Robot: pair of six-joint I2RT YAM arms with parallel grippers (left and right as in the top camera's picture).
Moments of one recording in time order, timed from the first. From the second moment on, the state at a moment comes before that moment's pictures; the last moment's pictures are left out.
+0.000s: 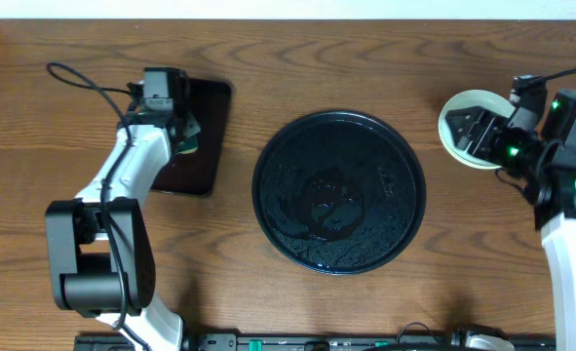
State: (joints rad) left arm 0.01 1.81 1.20 -0.44 -0.21 -0.50; right arm -0.16 1.22 1.10 -0.60 -0.50 0.31
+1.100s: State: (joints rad) left arm 0.02 1.21 1.20 -0.88 0.15 -0.50; right arm 0.08 0.73 1.10 -0.99 -0.32 0.20
